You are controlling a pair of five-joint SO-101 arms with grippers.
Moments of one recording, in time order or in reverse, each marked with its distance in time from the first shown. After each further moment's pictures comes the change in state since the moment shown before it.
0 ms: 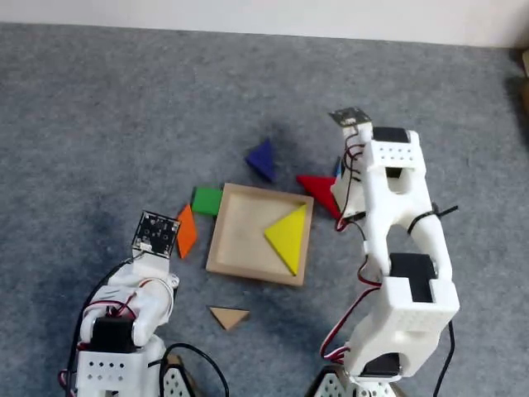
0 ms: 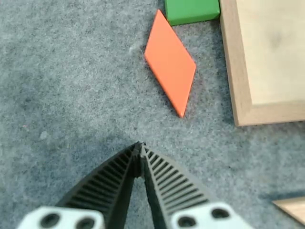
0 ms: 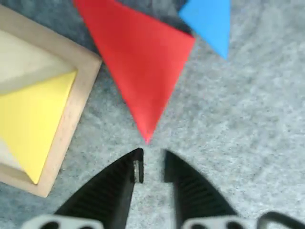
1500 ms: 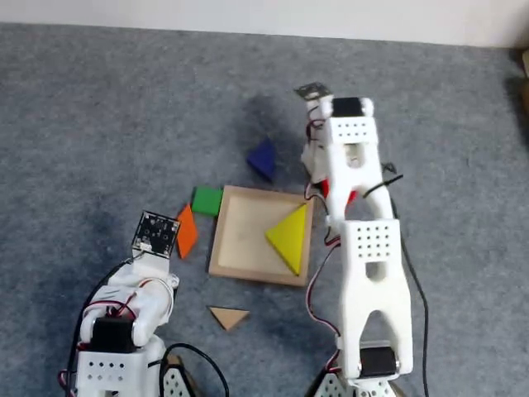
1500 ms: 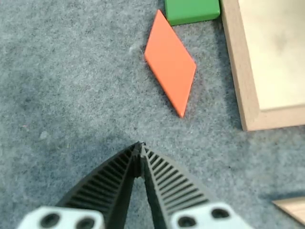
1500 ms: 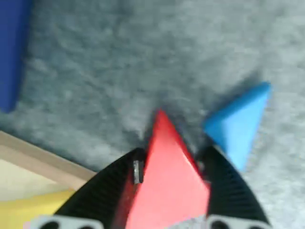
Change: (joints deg) left arm 0.0 0.0 0.0 0.0 0.0; right arm -5.0 50.5 -70.9 20.4 -1.2
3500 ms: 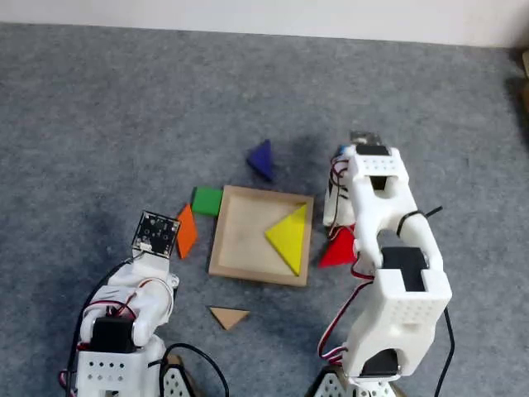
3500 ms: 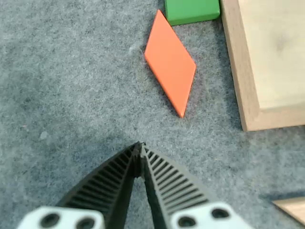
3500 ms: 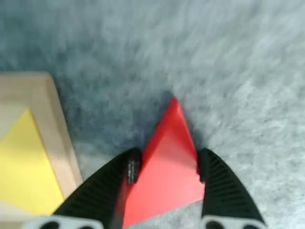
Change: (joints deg) left arm 0.0 0.0 0.0 0.0 0.0; right arm 2.5 -46.8 78.7 -24.4 -26.8
